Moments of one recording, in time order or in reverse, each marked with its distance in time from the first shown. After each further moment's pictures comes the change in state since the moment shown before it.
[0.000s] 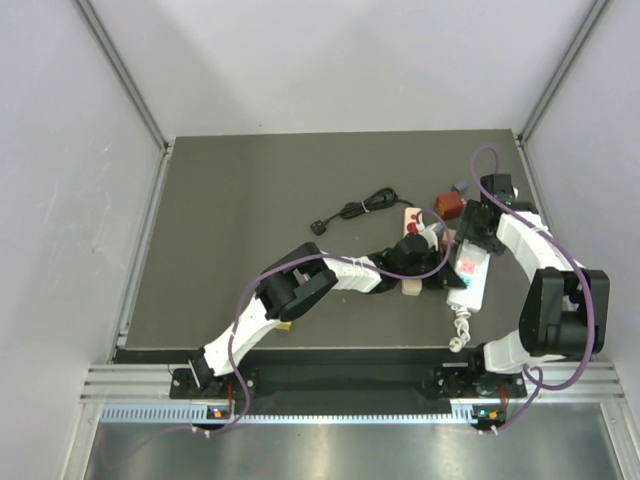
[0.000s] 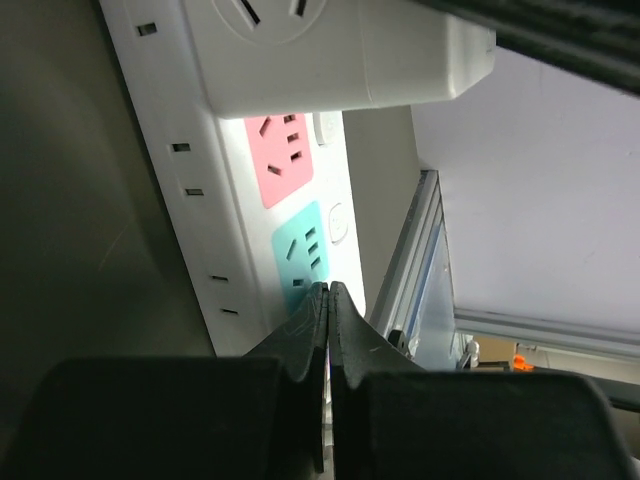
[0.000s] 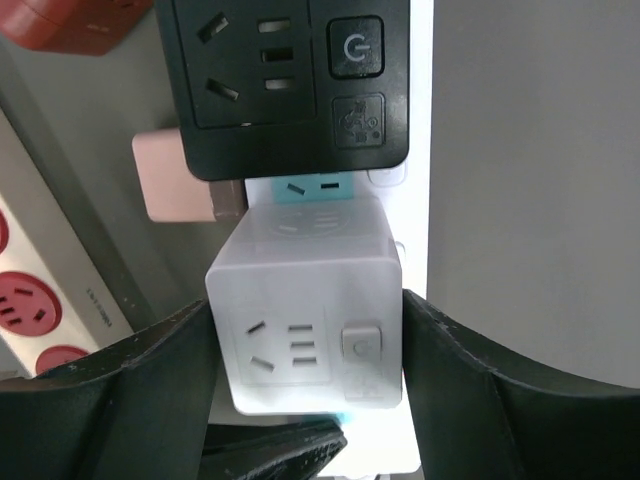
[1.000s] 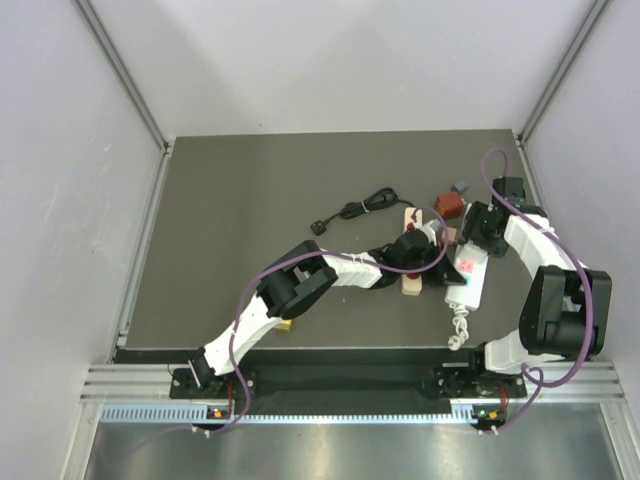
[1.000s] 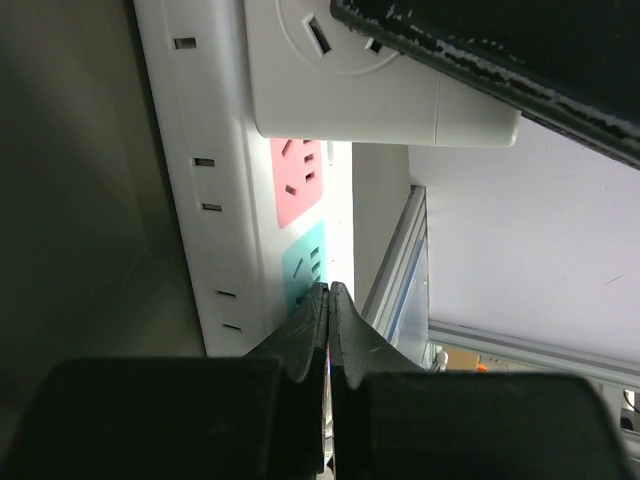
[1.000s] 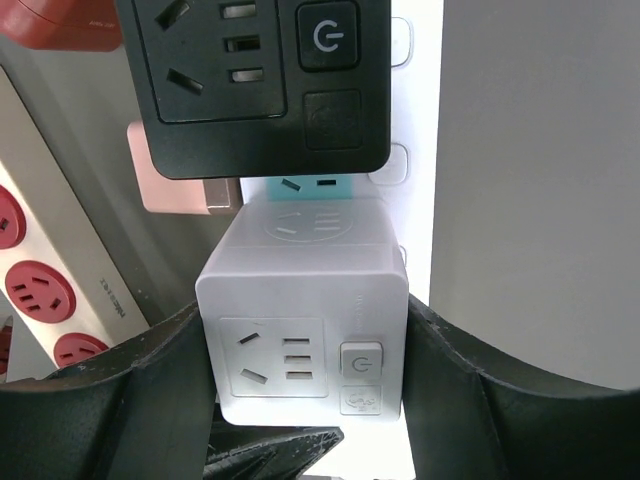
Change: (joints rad) left arm 0.021 0.024 0.049 -0.051 0.012 -0.090; right arm -0.076 0.006 -0.030 0.043 -0.142 -0.019
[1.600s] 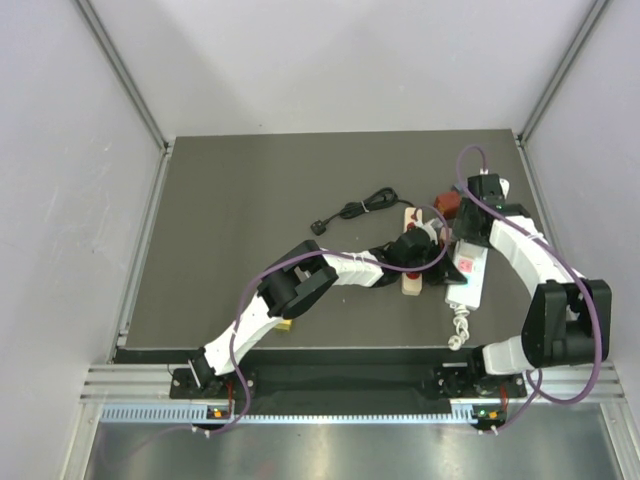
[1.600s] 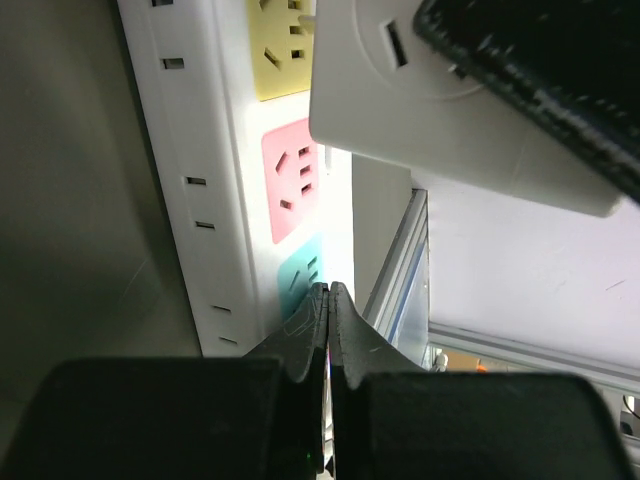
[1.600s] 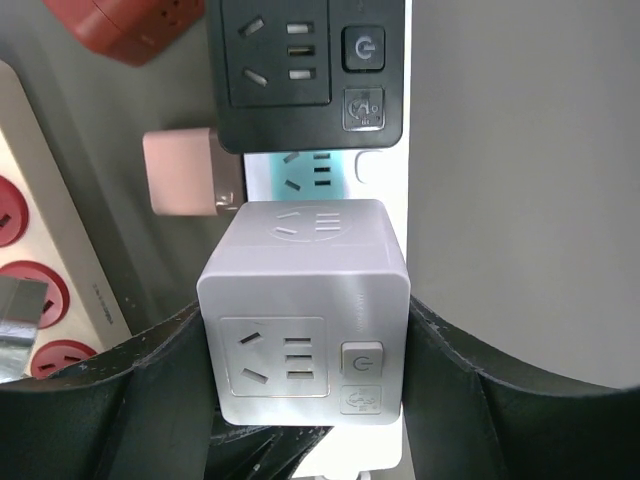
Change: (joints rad) left arm 0.002 0.011 0.032 -0.032 0.000 0.000; right arm 0.175 -0.065 0.008 -0.011 0.273 -0.015
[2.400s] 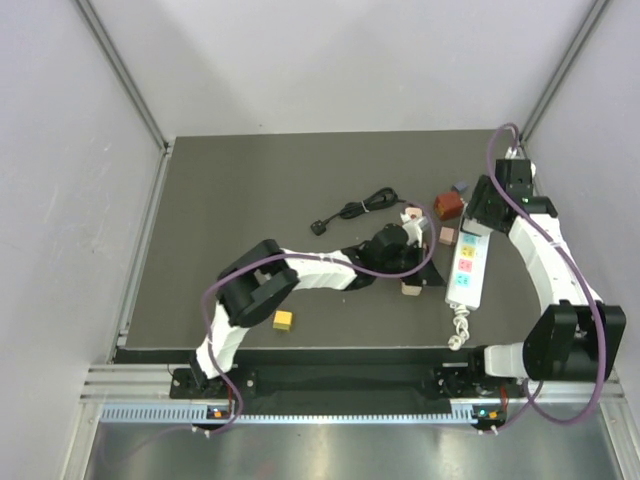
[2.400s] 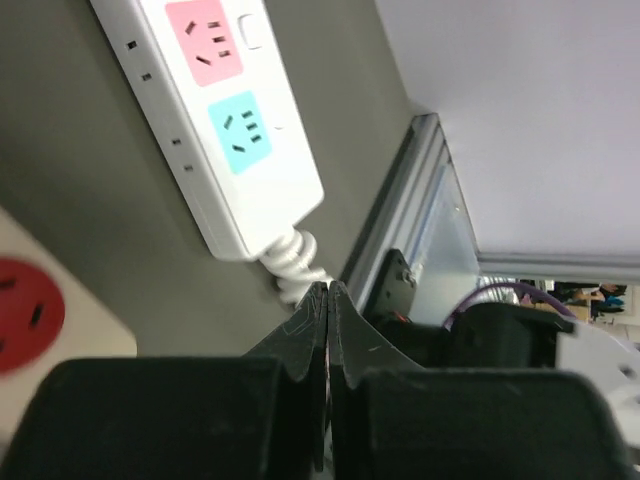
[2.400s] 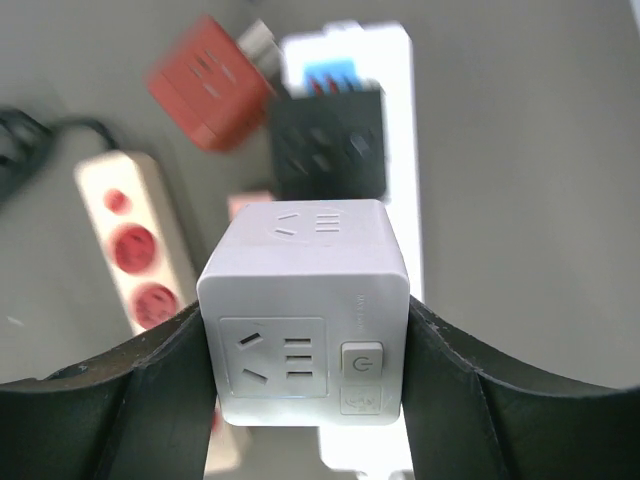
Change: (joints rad) left arm -0.005 -0.303 -0.303 -0.019 0.019 0.256; right arm -0.103 -0.113 0.094 -0.043 -0.124 0.031
